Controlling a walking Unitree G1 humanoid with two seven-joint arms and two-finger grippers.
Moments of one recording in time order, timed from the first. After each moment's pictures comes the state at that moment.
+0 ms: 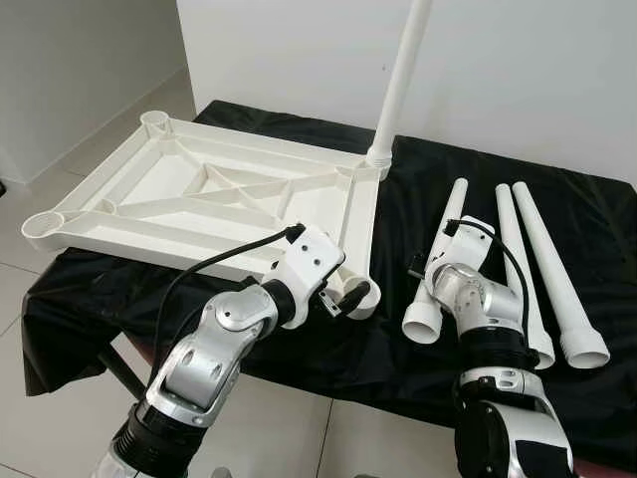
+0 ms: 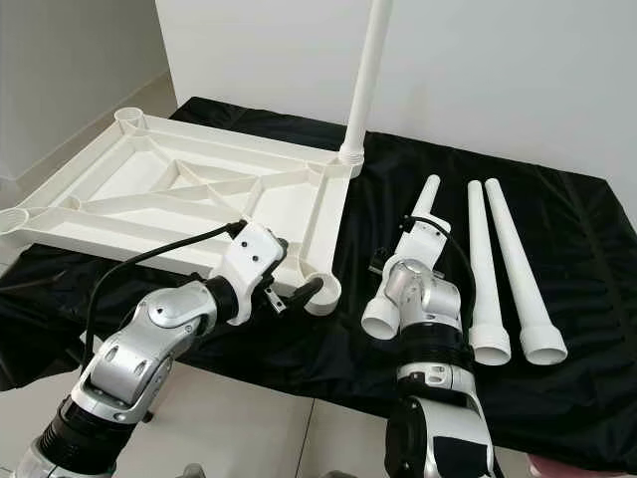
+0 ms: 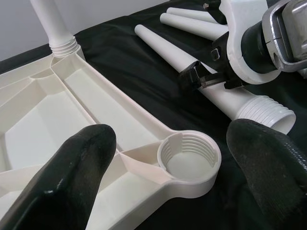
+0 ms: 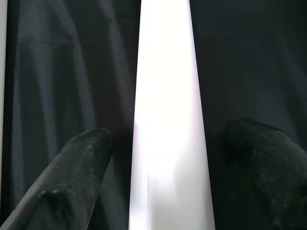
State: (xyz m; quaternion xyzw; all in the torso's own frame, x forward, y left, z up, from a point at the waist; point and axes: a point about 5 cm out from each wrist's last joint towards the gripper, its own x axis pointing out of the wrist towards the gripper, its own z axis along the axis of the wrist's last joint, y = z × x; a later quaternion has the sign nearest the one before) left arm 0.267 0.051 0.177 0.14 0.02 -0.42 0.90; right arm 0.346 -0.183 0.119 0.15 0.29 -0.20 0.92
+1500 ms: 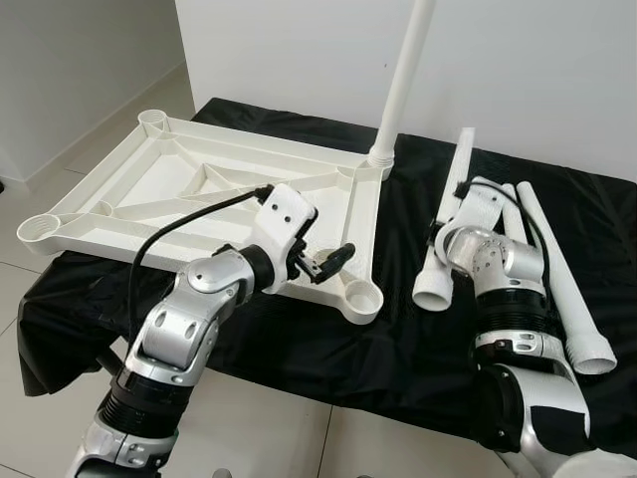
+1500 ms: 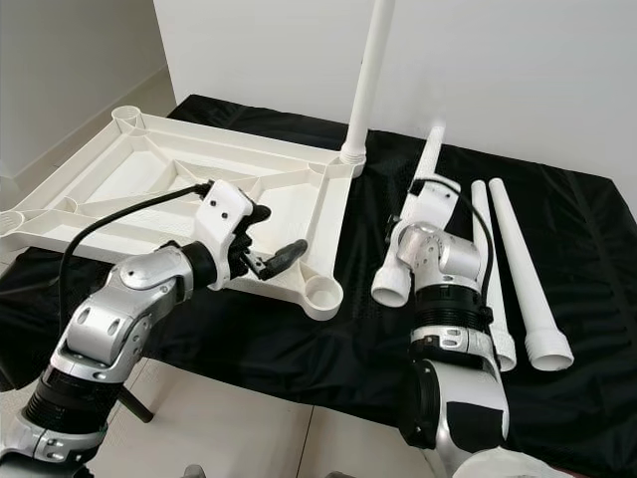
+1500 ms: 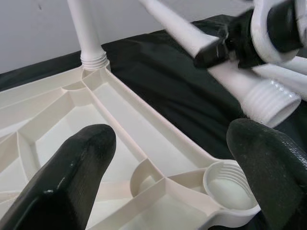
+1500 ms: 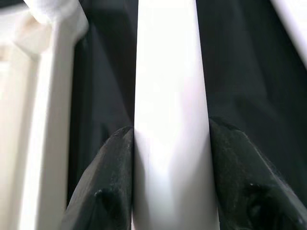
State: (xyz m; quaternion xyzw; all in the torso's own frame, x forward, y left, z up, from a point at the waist) left arm 0.295 0.077 0.204 0.10 0.00 -0.41 0.91; right arm 0.373 -0.189 0.195 0.11 0.19 -0.15 0.96
